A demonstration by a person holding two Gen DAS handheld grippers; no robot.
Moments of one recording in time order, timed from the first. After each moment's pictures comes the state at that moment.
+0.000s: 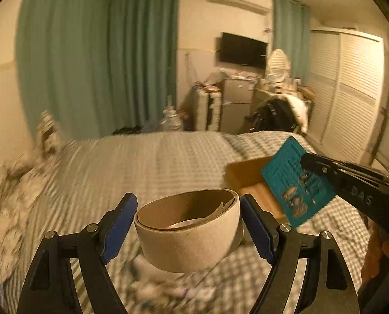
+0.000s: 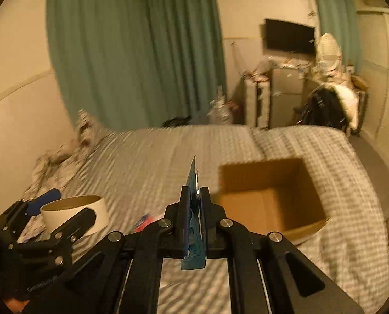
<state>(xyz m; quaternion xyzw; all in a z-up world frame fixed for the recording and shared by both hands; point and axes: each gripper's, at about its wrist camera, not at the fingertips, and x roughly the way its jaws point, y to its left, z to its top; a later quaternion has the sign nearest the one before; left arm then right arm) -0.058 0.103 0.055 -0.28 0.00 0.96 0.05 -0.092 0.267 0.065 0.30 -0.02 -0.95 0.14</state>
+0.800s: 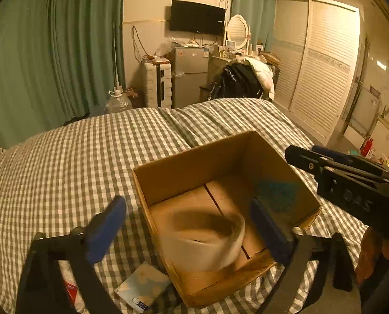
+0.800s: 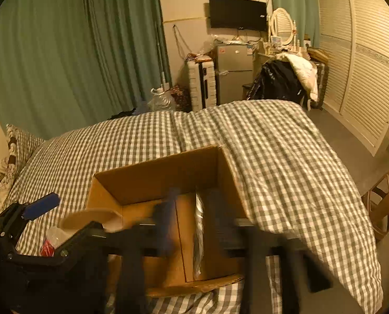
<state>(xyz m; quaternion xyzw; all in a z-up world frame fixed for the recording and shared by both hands) -0.210 0.232 -0.030 -0.34 0.03 0.93 0.15 -0.217 0.399 -0.013 0.34 -0.04 -0.94 0.02</state>
